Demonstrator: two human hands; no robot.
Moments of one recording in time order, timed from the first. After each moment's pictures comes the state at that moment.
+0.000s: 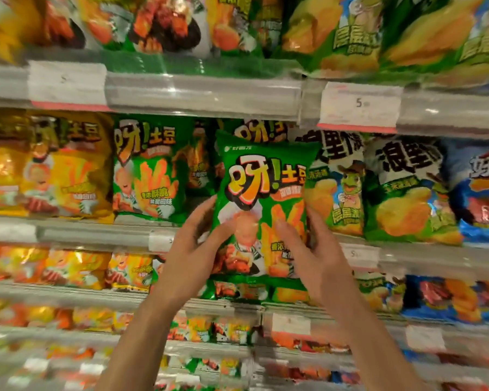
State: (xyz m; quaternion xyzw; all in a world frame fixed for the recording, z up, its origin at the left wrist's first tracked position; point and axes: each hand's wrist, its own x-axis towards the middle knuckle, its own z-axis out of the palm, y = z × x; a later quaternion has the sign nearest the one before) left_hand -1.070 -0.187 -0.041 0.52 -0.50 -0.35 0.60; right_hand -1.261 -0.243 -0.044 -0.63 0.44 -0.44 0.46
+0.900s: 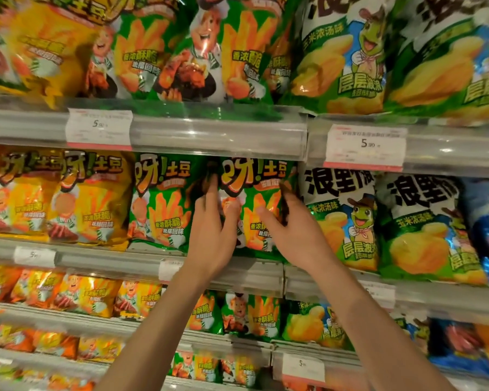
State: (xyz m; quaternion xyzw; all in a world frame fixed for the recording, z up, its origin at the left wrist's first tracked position) left_hand -1.052 -0.276 -0.034 0.63 -0.55 -0.03 0.54; right_hand -1.210 -0.324 -0.008 -0.77 0.46 -0.37 0.26
